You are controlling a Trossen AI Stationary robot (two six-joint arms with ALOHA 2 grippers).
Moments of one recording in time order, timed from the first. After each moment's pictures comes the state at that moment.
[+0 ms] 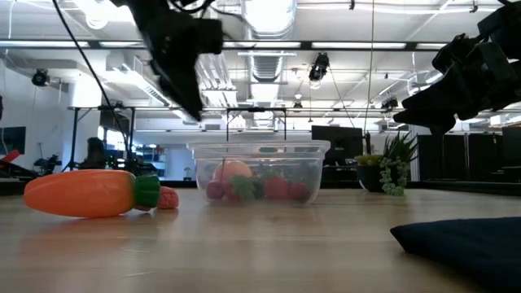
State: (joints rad) left arm -0.03 1.46 1.10 -0.67 -0.09 -0.29; right arm 0.02 0.40 0.01 0.17 0.16 0.23
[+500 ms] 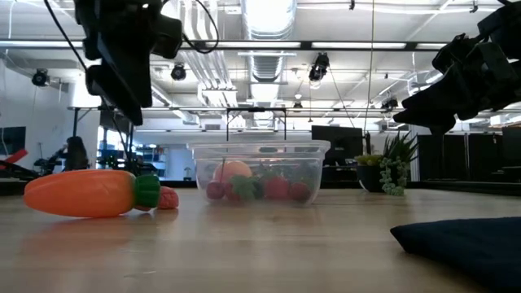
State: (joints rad) left arm -0.26 1.36 0.98 -0.74 -0.11 -0.89; right arm 0.02 0.40 0.01 0.17 0.16 0.23
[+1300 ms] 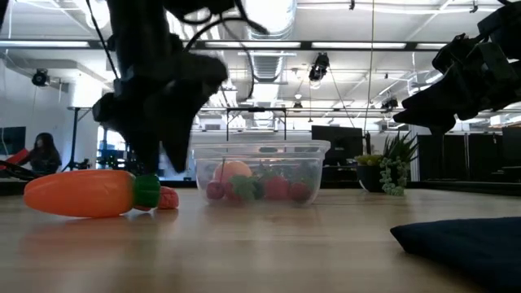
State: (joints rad) left arm -0.31 1.78 1.22 -0.78 -0.15 -1.17; right arm 0.02 0.40 0.01 0.17 0.16 0.23
